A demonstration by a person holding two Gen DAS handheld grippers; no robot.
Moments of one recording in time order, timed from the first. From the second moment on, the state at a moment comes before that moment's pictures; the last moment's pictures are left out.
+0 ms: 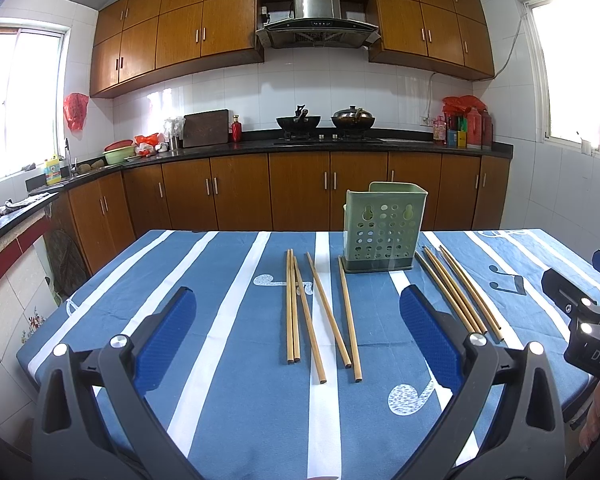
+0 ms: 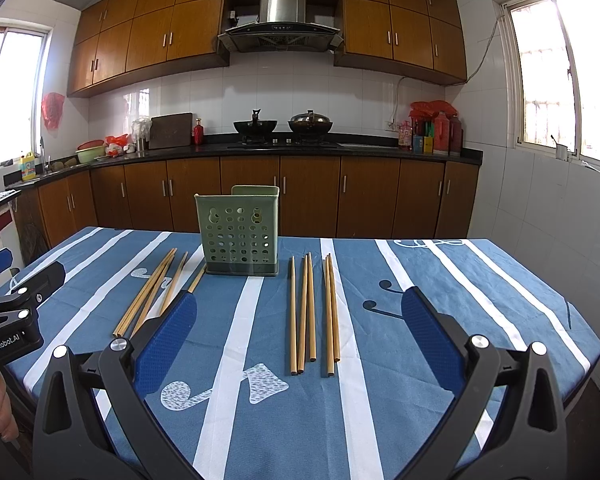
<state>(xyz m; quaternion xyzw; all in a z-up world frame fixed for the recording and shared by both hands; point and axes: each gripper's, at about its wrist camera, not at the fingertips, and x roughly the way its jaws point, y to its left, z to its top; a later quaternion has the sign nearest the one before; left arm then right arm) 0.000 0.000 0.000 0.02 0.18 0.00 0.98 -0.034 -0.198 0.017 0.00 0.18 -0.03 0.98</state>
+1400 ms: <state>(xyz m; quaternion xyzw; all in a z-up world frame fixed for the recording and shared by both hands) 0.000 0.000 0.000 0.02 0.18 0.00 0.98 -0.034 -0.199 0.014 0.00 0.18 -0.03 0.98</state>
